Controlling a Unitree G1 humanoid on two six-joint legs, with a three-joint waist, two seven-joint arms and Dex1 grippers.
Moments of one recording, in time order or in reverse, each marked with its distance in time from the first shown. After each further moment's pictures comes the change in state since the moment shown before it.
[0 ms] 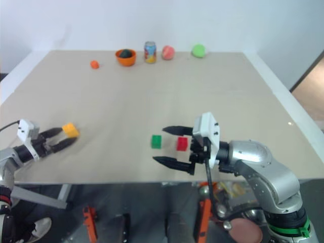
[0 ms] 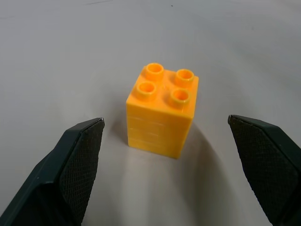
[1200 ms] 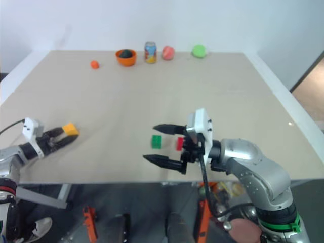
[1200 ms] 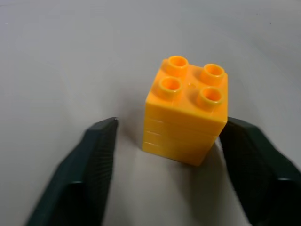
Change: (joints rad) left arm -0.116 -0.008 -0.035 0.205 0.046 -0.078 -0.001; right arm -0.052 0.057 0.039 -0.009 0.075 0.040 -0.050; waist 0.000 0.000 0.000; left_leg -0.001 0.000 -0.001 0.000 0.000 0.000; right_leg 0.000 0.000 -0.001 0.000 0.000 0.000
